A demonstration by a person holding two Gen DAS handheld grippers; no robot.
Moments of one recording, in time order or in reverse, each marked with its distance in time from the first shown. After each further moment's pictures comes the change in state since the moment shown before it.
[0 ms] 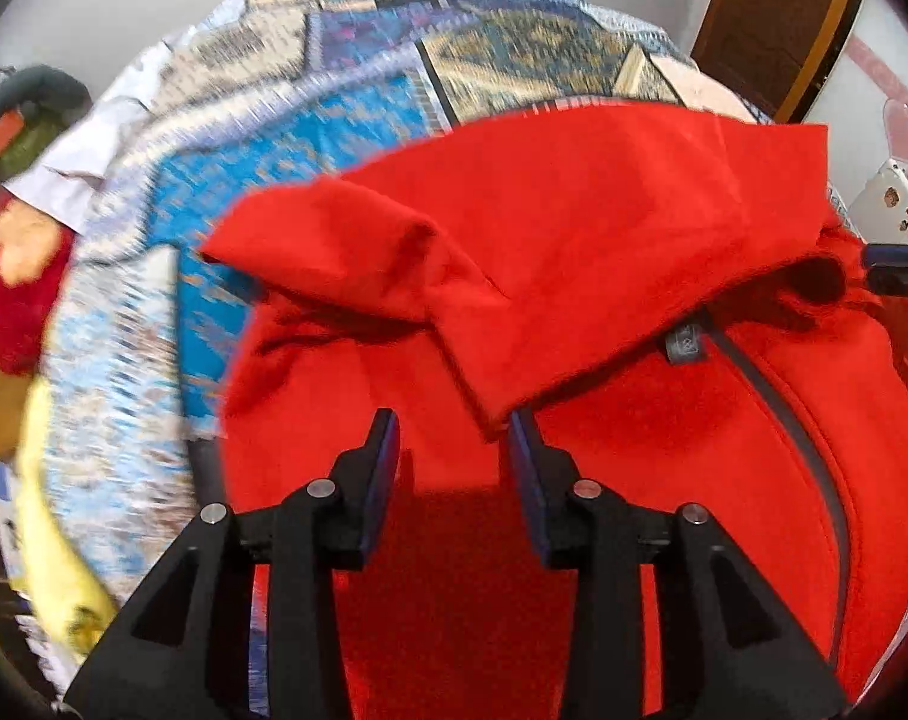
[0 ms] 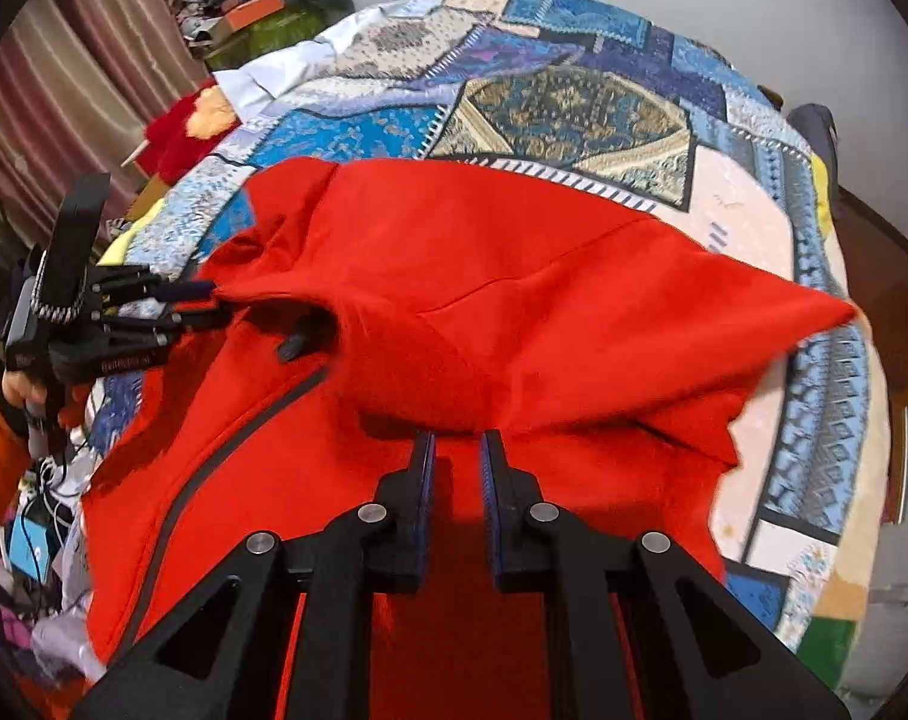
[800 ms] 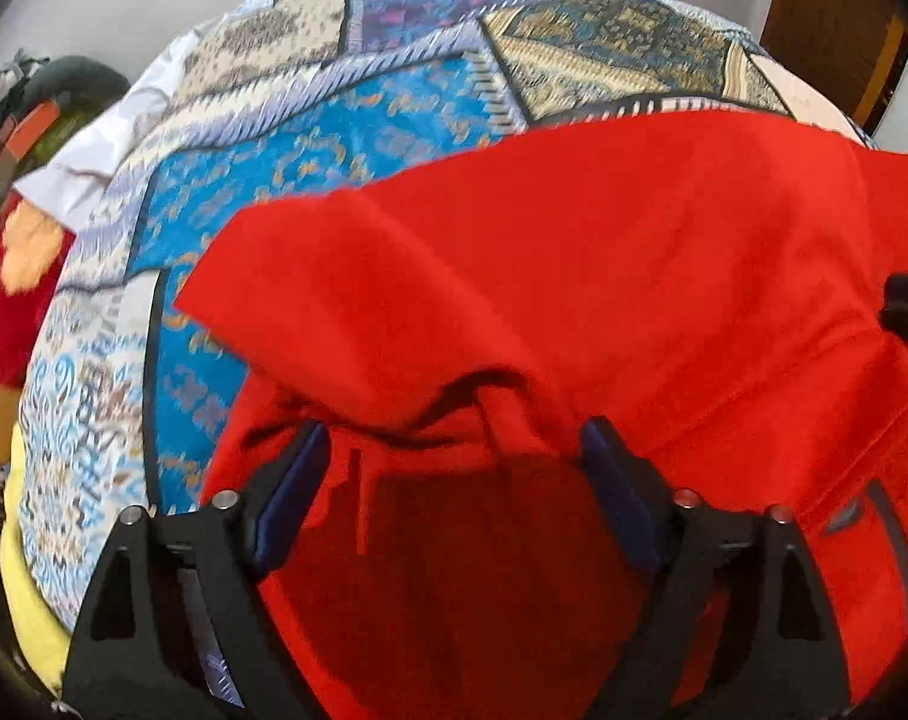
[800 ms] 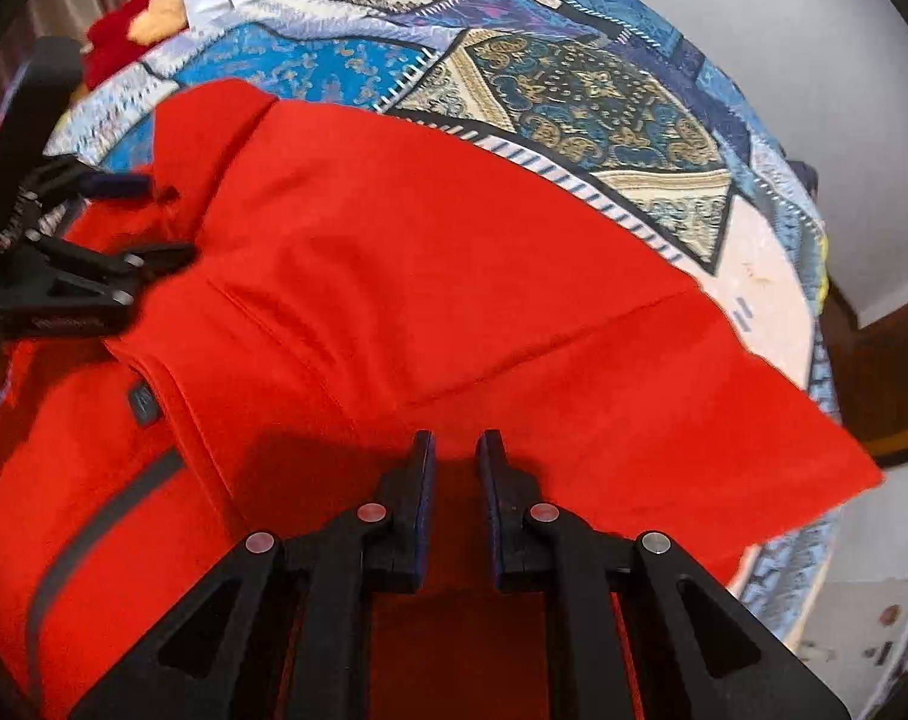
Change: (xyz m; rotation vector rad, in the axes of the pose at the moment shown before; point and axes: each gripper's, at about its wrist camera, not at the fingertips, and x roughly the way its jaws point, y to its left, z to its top) left arm 0.080 0.014 0.030 -0.075 0.025 0.108; right arm 0.090 0.016 0.047 -0.179 0.122 -0.271
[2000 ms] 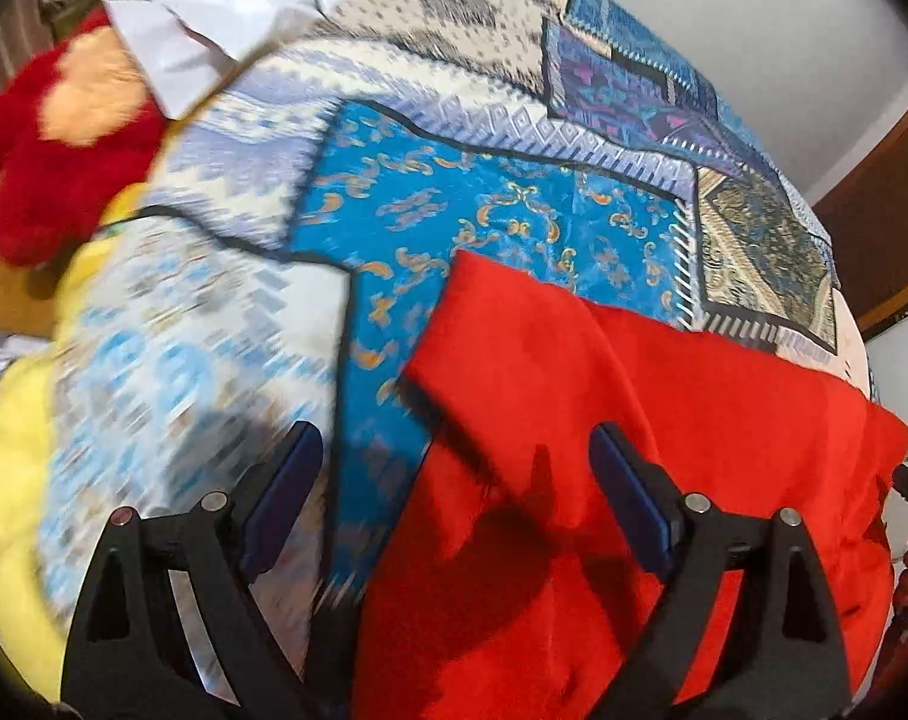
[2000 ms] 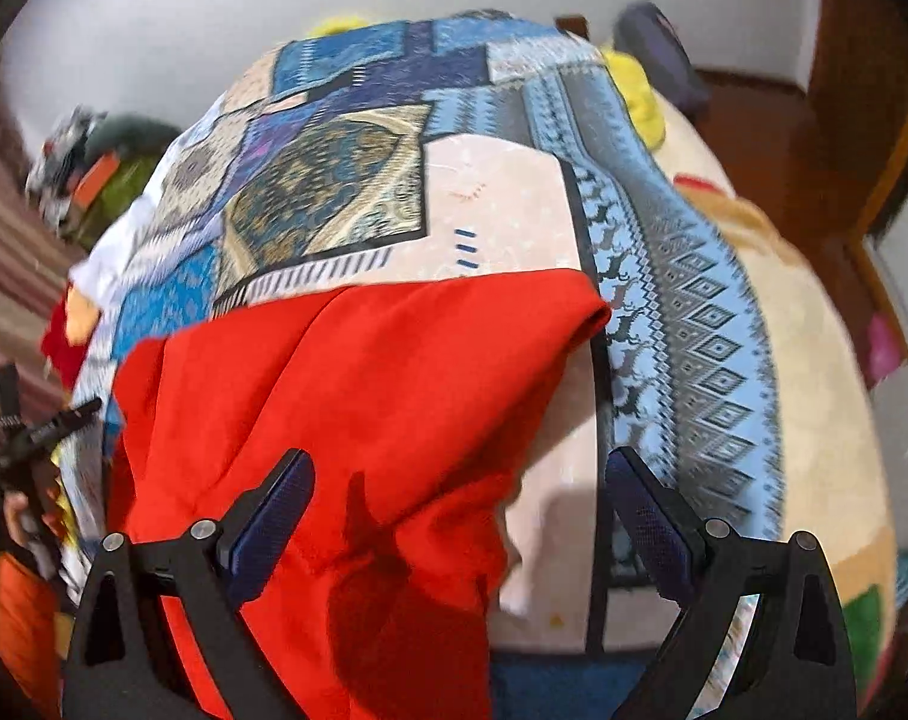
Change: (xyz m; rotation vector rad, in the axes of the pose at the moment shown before) left arm 0.003 0.137 0.031 -0.409 -0.001 -0.156; right arm -0.014 -0.172 -0.063 0.682 -0.121 0.223
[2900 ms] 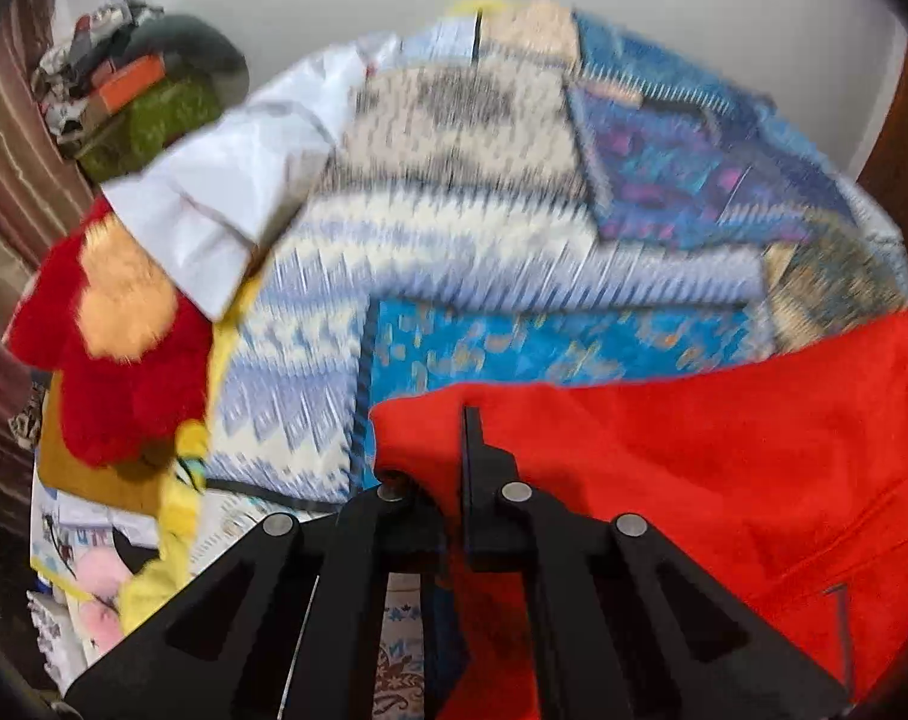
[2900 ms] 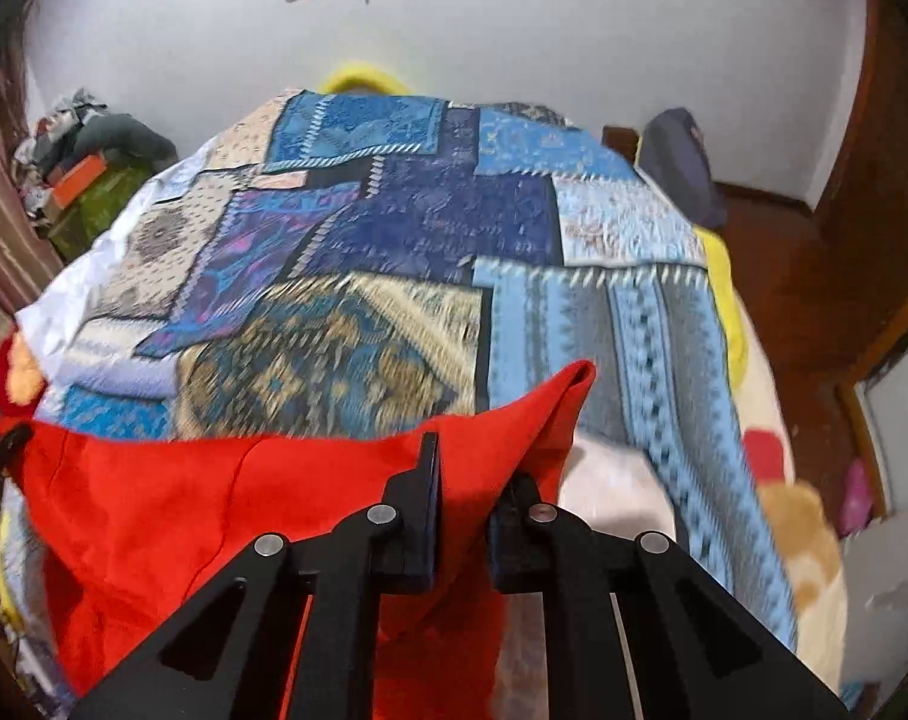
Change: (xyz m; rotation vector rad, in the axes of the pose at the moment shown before) left arm -0.001 -0.017 0.073 0.174 -0.115 0.263; right arm 0.071 0.075 0.157 -0.182 -0.167 -0.133
